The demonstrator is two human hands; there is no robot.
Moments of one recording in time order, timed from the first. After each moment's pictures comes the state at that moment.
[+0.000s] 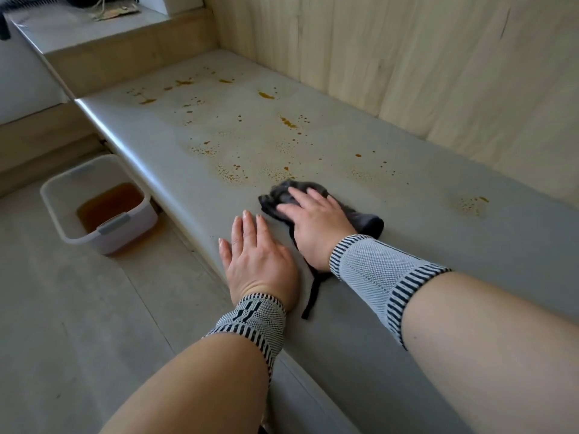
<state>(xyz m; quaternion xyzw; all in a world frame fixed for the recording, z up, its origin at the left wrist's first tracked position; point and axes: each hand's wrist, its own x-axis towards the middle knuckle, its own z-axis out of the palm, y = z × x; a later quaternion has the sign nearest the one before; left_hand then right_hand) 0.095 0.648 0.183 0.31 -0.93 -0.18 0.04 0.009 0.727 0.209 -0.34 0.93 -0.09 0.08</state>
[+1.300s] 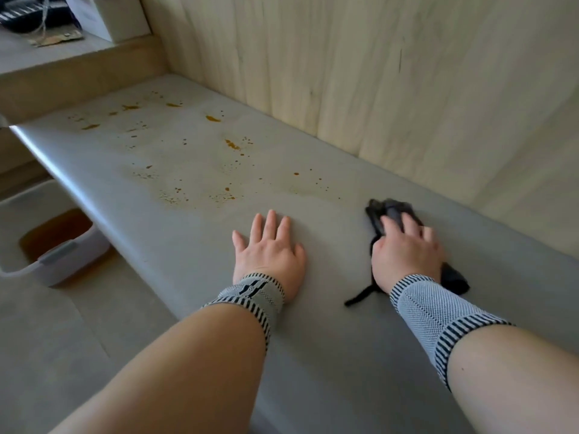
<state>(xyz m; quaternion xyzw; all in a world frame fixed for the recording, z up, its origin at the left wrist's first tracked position) 0.039 0.723 0.203 0.11 -0.98 -0.13 -0.07 -0.002 0.915 0.204 0.04 1.00 -0.07 -0.03</state>
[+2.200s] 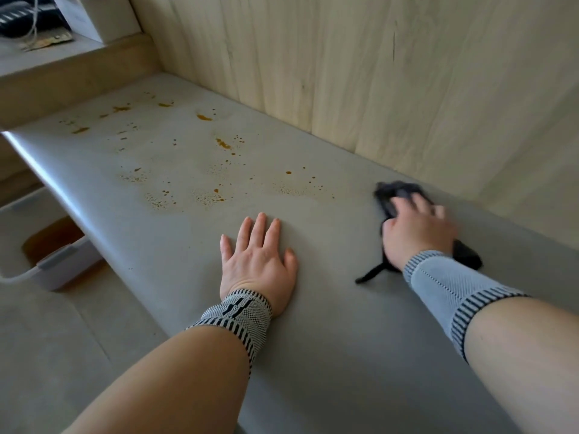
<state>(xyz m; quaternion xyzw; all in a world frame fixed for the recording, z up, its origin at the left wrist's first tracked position) 0.044 0.726 0.191 0.14 -0.98 -0.12 -0.02 -0.048 0.939 0.201 0.06 0.99 -0.08 -0.03</state>
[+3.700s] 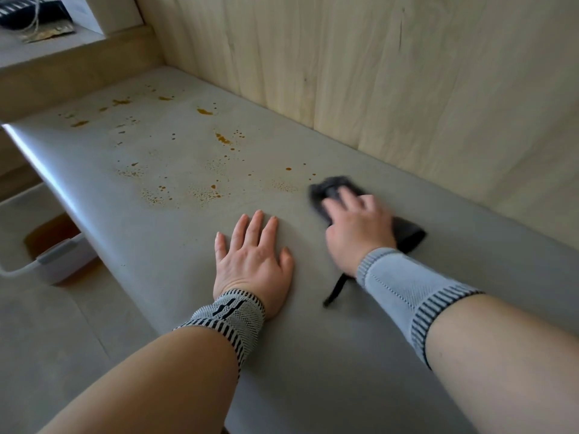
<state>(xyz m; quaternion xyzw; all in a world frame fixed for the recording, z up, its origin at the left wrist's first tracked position) 0.041 0.728 0.191 0.14 -0.98 -0.12 -0.01 -0.042 0.876 0.200 -0.15 0.99 -0.06 -0.03</state>
